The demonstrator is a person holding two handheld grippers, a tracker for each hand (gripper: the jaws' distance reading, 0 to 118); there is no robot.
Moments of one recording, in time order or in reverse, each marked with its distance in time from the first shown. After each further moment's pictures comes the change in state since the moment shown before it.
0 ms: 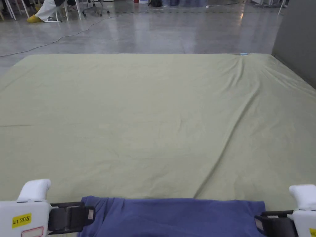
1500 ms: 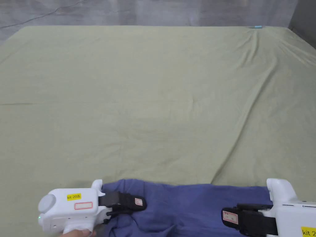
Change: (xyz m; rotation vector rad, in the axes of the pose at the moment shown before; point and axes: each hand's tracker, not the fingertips) left arm -0.094 -0.014 -0.204 -0.296 -0.704 0.537; right arm -0.082 0.007 -0.043 -0.063 0.534 -0.128
